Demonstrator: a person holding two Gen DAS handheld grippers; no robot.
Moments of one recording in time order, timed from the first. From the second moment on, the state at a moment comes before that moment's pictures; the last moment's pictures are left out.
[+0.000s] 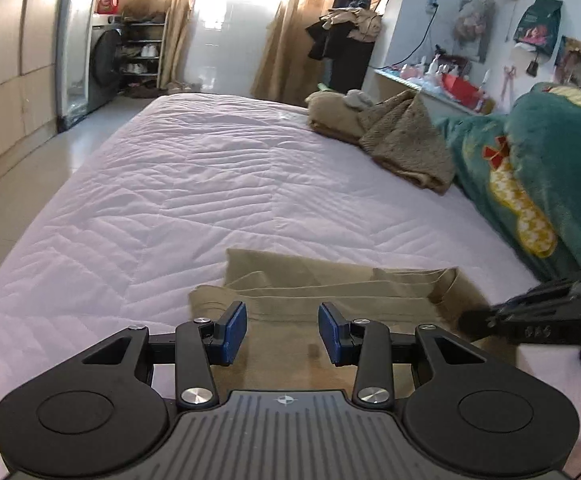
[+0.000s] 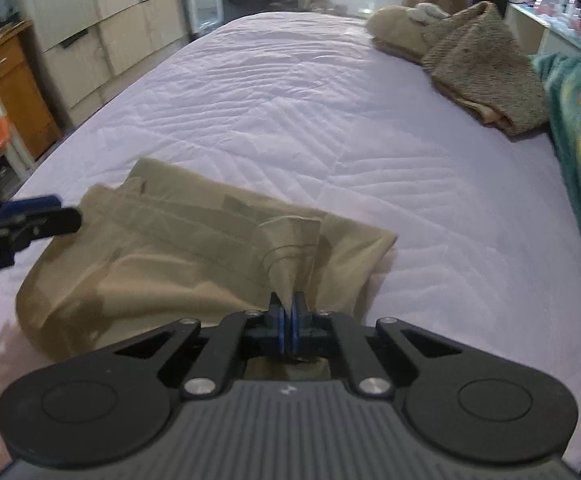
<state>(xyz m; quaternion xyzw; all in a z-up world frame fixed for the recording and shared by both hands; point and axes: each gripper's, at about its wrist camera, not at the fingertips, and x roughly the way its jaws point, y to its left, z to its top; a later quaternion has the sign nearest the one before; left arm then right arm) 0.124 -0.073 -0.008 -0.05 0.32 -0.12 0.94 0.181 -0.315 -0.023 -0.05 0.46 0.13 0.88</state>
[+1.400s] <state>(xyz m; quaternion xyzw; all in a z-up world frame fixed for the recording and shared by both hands) 0.062 -0.060 0.037 -0.06 0.32 -0.19 0.93 0.120 -0.331 0.014 -0.02 0.45 0.20 0.87</state>
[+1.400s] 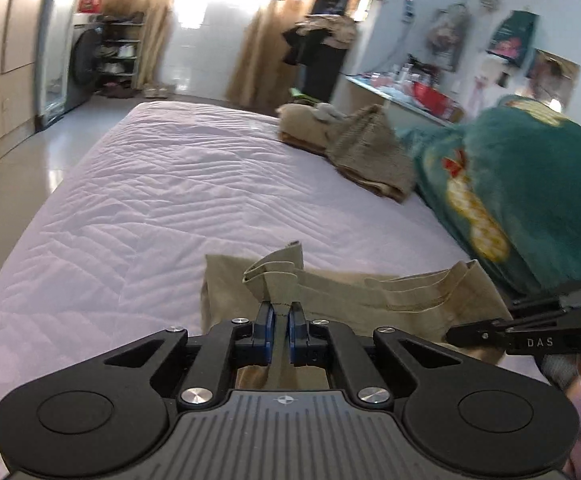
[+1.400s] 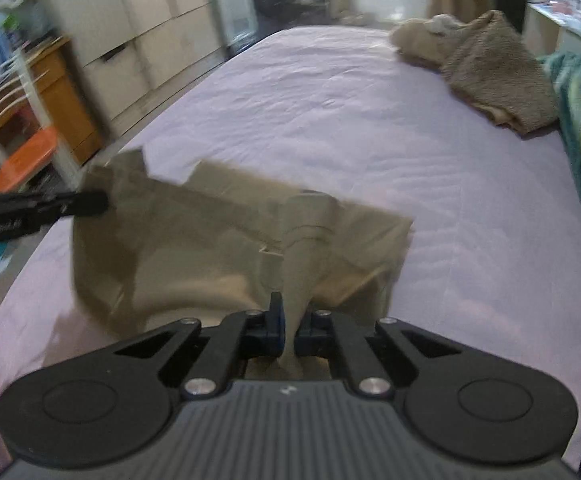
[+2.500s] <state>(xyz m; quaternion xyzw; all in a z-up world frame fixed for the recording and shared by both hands) -0.011 -0.112 -0.016 0.02 0.48 -0.12 0.87 0.009 -0.317 -0.058 -0.04 0.59 0.22 0.78</state>
